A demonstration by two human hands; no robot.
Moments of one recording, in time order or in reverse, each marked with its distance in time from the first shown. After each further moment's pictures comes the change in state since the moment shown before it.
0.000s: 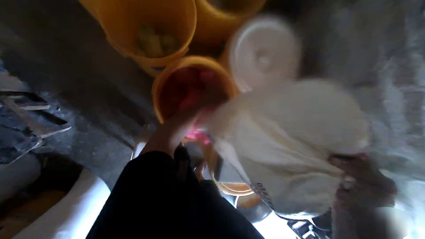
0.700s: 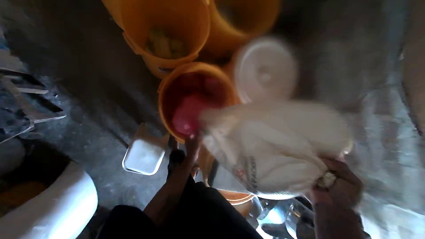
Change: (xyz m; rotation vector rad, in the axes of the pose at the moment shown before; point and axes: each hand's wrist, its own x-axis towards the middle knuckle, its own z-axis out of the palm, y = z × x) left_hand -0.093 -0.053 0.202 -1.296 0.882 -0.633; right_hand -0.004 -0.007 0.038 0.278 0.234 0.155
